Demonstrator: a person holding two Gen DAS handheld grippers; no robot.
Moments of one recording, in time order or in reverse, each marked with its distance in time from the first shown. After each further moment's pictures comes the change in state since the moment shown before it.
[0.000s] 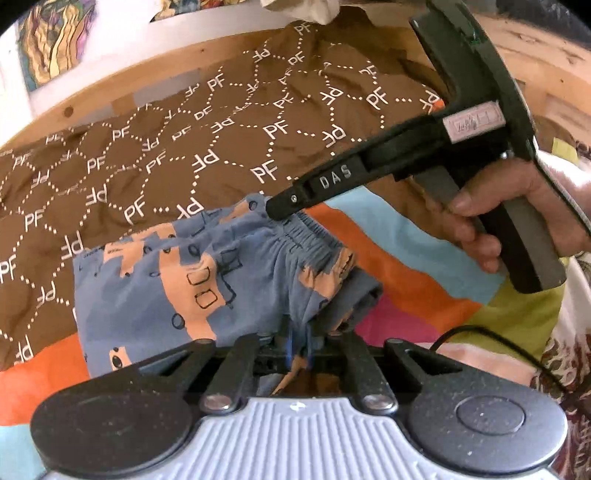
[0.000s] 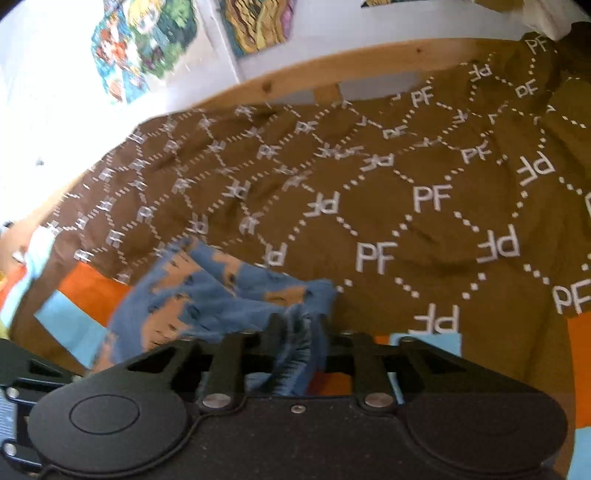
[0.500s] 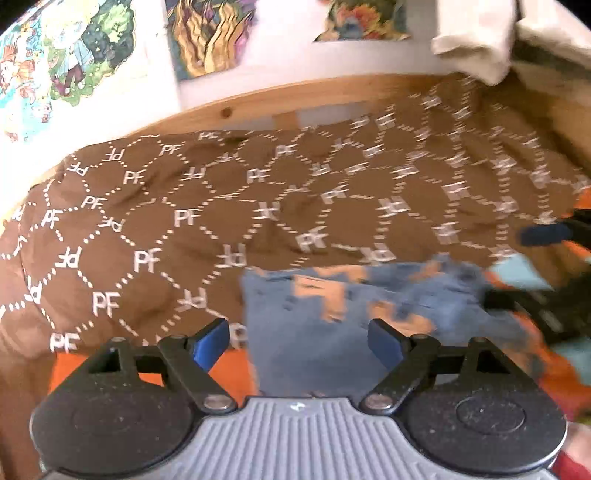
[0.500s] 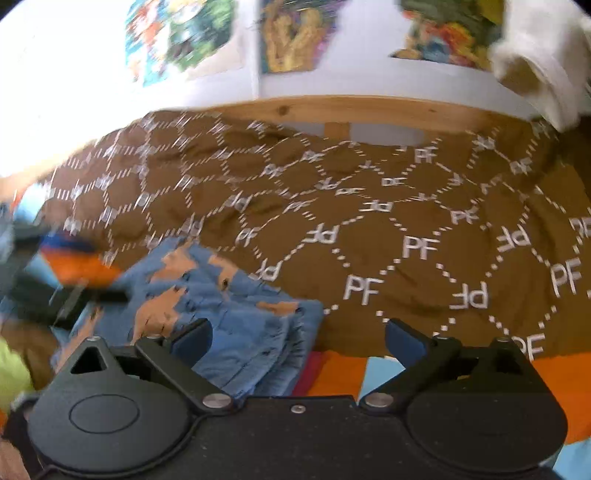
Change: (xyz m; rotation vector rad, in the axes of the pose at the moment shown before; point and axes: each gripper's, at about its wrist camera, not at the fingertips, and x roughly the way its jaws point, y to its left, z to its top) left arm -0.005 0.090 0.019 -0.212 -0.081 0.383; right arm -0.020 0.037 -0.009 -0.239 -0.081 -0.120
